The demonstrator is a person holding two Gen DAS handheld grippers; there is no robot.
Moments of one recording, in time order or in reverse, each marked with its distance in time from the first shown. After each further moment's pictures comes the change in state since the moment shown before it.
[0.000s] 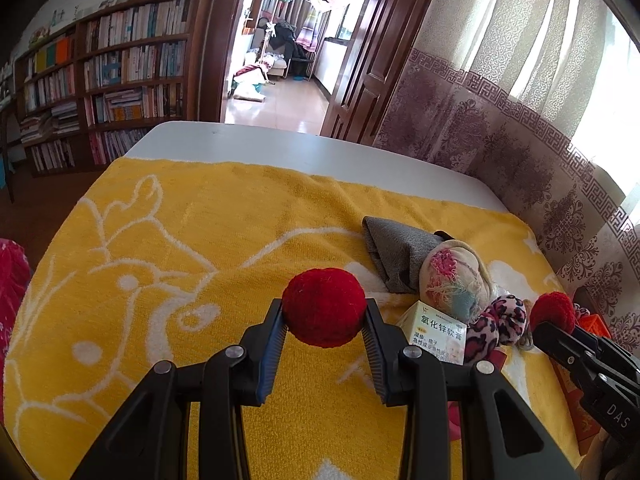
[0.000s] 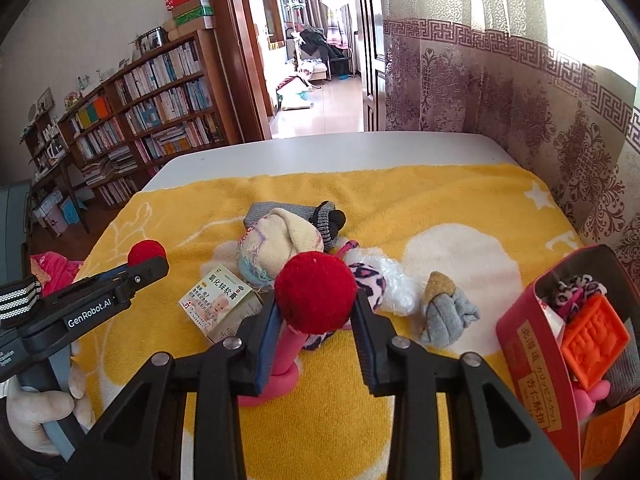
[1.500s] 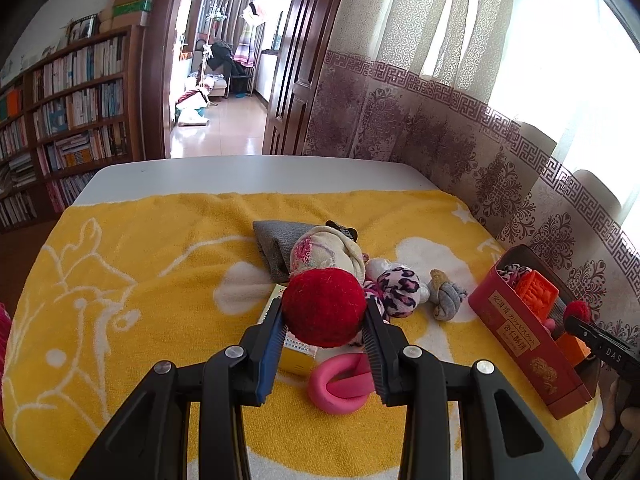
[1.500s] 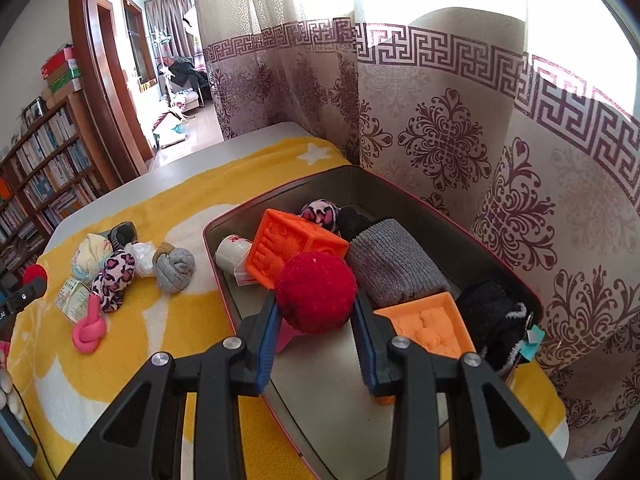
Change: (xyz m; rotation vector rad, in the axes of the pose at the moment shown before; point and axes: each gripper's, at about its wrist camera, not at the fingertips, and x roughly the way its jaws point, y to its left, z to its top) left arm -0.036 -0.086 -0.017 0.183 -0.028 -0.130; right arm -0.097 -0.160 -0.070 0.294 -0.019 -0.333
